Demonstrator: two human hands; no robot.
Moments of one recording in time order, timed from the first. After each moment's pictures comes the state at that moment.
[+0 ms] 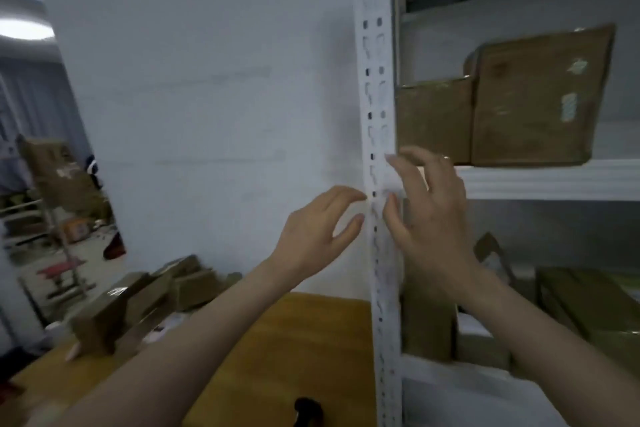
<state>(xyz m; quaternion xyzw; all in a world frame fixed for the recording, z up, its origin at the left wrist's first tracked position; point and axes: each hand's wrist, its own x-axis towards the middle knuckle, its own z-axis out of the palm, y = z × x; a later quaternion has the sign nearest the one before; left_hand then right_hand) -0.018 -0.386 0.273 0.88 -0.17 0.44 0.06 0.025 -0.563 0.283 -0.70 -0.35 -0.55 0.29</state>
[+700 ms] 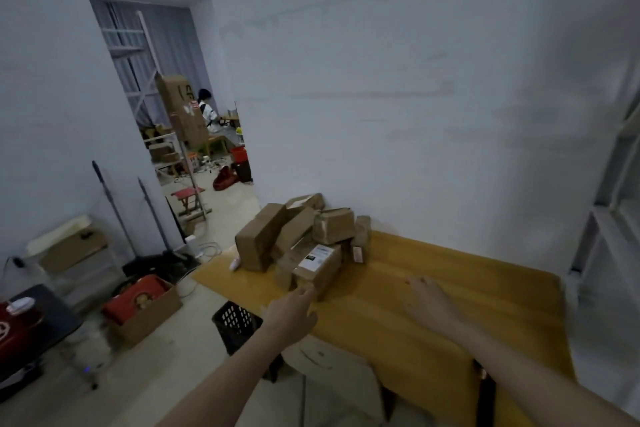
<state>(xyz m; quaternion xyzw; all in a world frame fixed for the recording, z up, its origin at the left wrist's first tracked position) -0.232 0.008 0.042 0.98 0.22 0.00 0.03 -0.058 -0.203 0.044 -0.90 -0.37 0.09 0.20</state>
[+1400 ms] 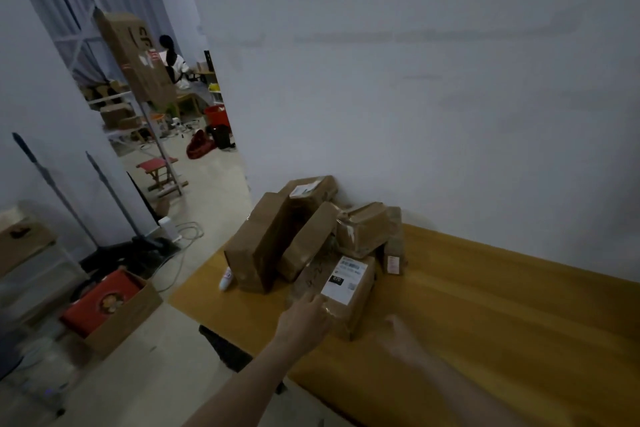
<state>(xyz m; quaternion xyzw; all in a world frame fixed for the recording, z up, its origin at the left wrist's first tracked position) -0.100 0.234 -0.059 0.96 0.23 -0.02 0.15 0.013 0.064 -0.093 -0.86 -0.21 0.34 0.32</state>
